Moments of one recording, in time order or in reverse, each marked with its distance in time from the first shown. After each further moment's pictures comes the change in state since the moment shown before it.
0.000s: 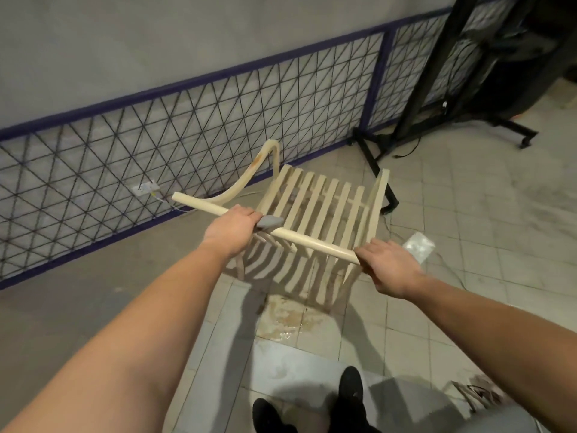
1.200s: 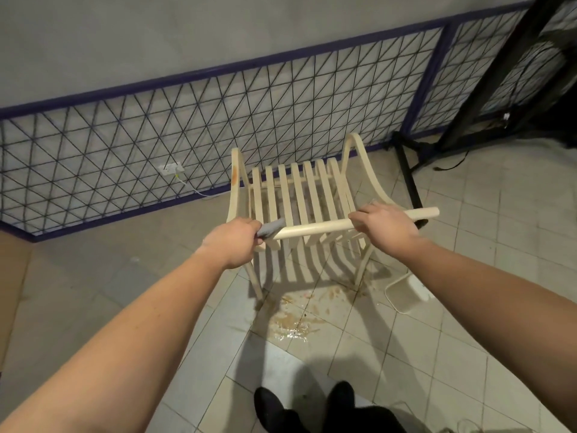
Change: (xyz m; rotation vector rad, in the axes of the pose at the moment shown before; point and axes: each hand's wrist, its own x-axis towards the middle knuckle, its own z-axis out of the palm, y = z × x) left_hand 0.014 0.052 -0.001 -0.085 -0.105 -0.226; right_hand 0.119 0.097 -0.020 -0.056 0.091 -0.157
